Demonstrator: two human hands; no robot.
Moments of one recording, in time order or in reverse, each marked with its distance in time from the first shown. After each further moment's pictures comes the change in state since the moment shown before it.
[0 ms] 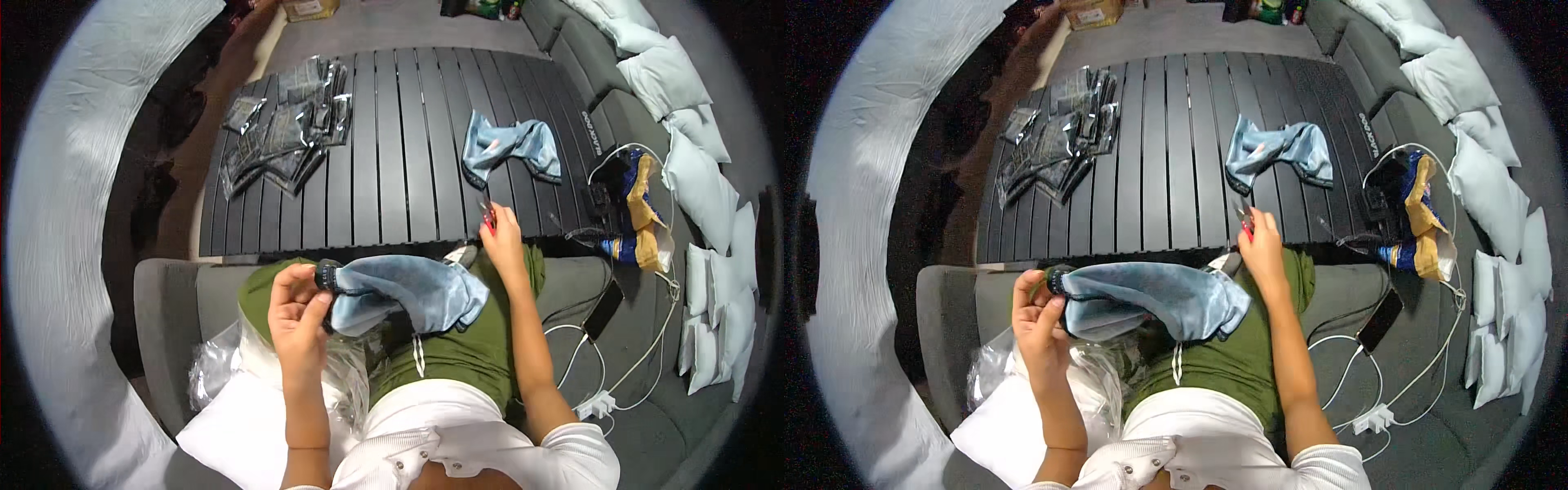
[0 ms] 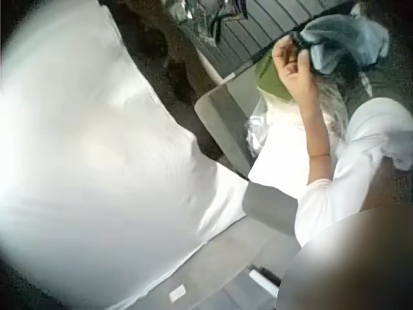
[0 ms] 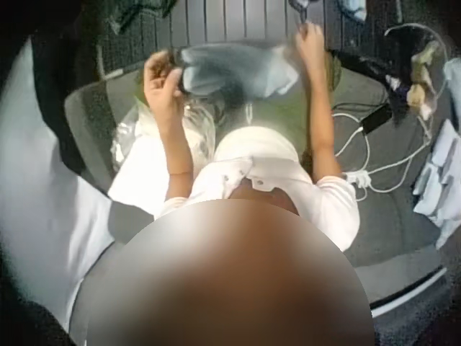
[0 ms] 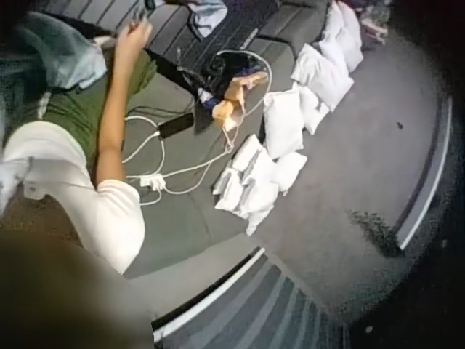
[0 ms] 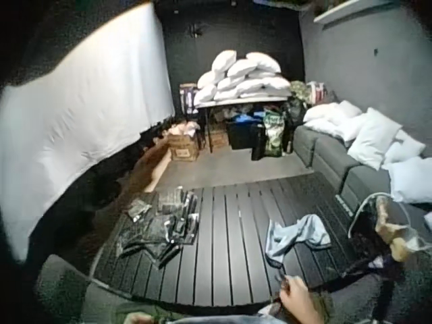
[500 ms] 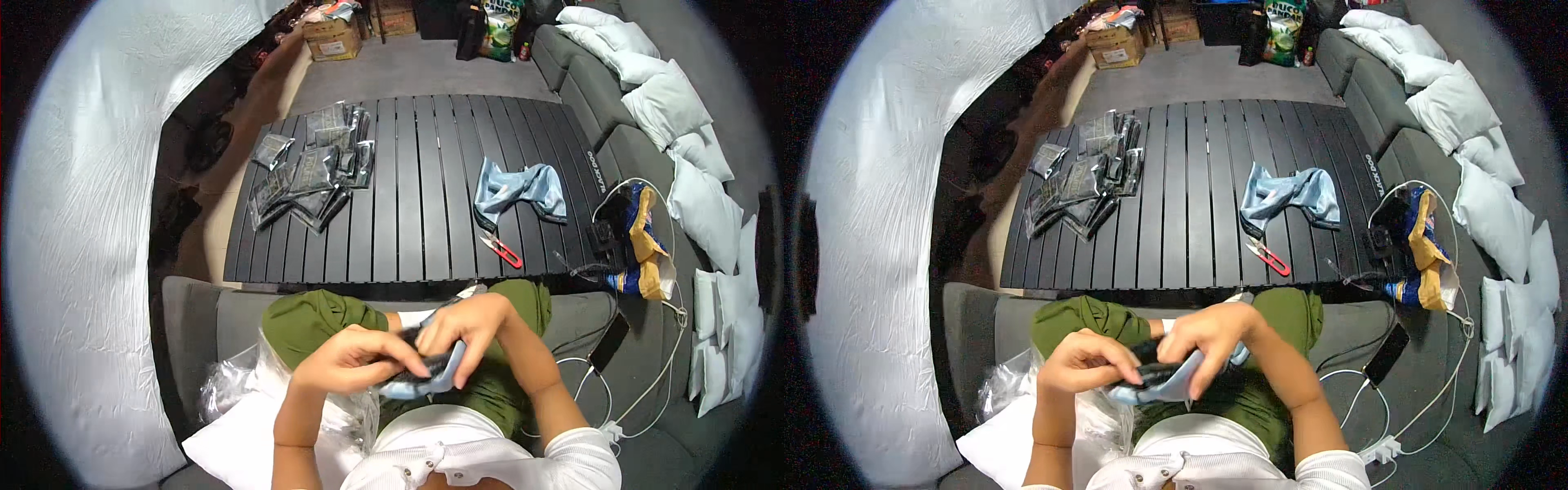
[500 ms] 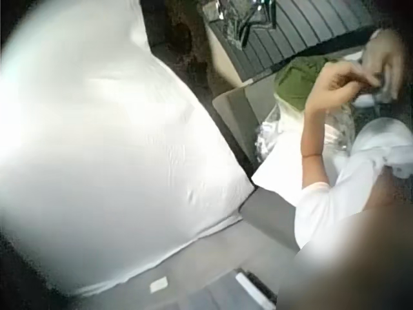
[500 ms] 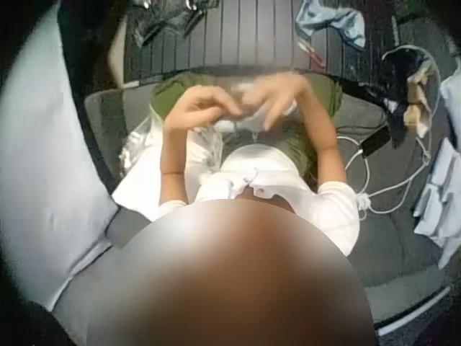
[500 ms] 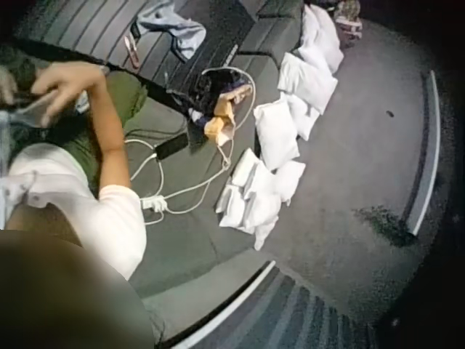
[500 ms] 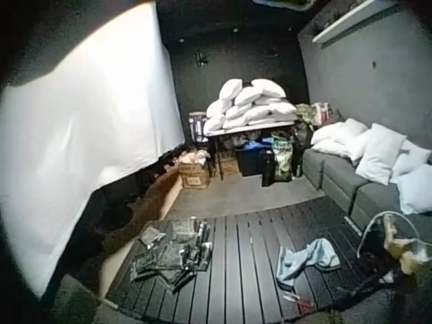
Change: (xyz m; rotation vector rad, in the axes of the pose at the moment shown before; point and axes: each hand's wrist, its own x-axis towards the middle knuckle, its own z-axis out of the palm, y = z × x) left_hand 0.021 0.047 0.023 0.333 -0.878 -0.322; right_hand 0.031 -0.148 -0.025 1.064 -1.611 -0.834
